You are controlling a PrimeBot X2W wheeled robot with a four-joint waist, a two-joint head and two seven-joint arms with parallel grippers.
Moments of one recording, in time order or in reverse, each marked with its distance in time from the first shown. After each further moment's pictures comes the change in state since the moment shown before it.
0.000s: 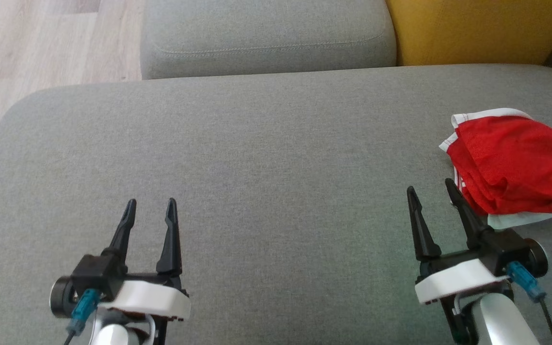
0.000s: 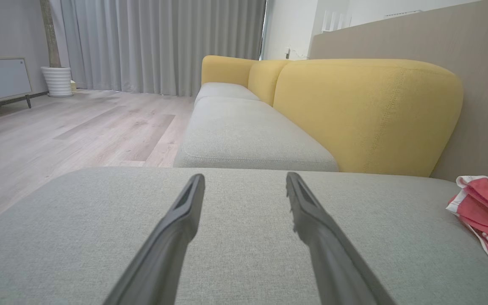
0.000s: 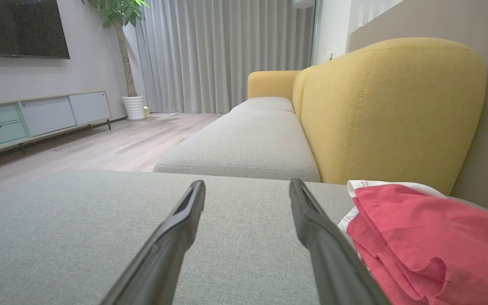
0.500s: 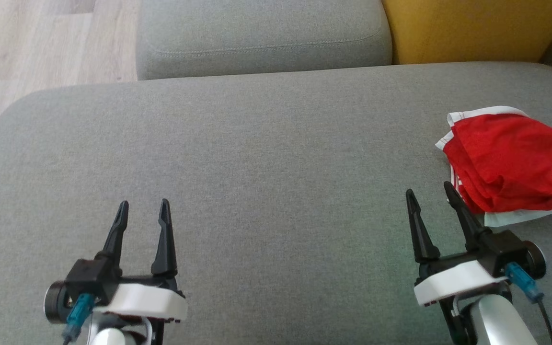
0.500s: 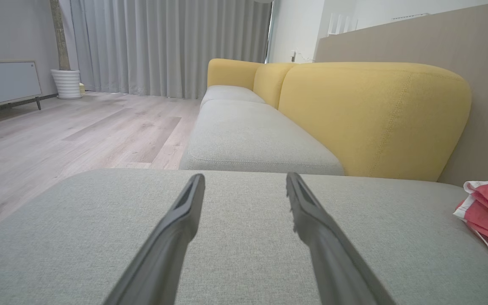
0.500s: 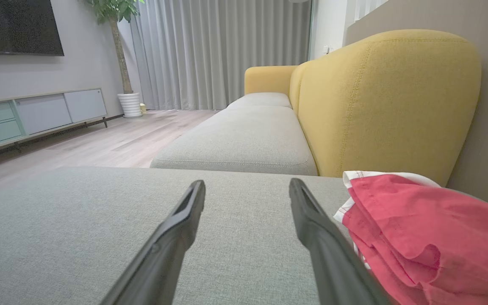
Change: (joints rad) left arm 0.020 0.000 0.010 -0.033 0.002 0.026 0.000; right arm -0.002 0.001 0.002 0.024 0.002 0.000 -0.007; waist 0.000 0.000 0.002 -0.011
